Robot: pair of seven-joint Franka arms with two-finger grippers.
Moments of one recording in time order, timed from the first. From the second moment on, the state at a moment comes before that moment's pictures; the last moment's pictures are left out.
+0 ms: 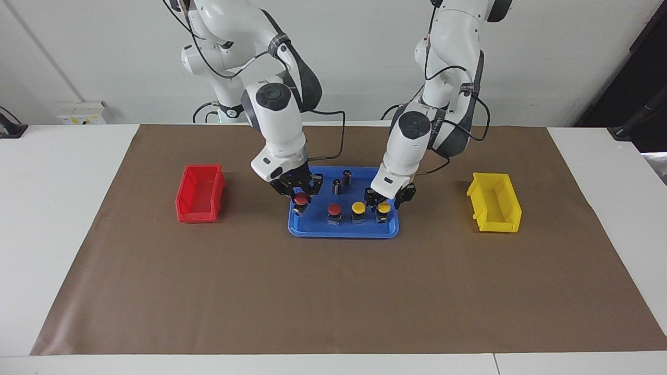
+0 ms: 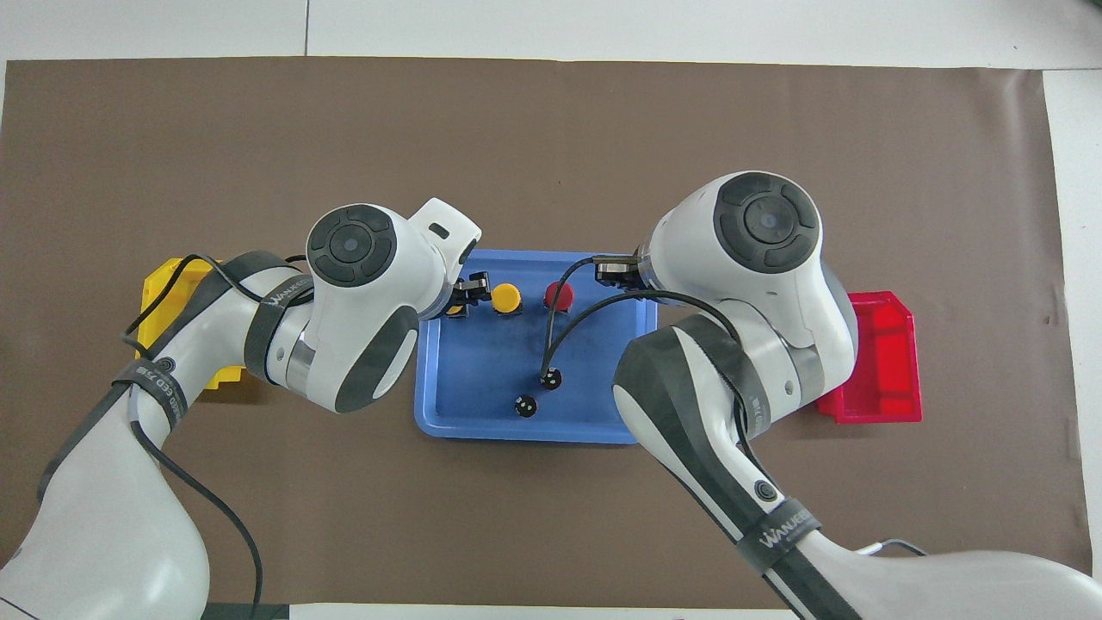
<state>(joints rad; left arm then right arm) -0.45 0.26 -0.12 -1.95 -0.01 2.25 -0.63 0.35 0.17 0.09 -1.84 0.05 2.10 0.48</state>
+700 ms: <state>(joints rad) -0.45 0.25 -0.11 -1.91 -0.01 2.18 -0.66 0.01 0.00 0.09 -1.91 0.05 1.87 -0.09</state>
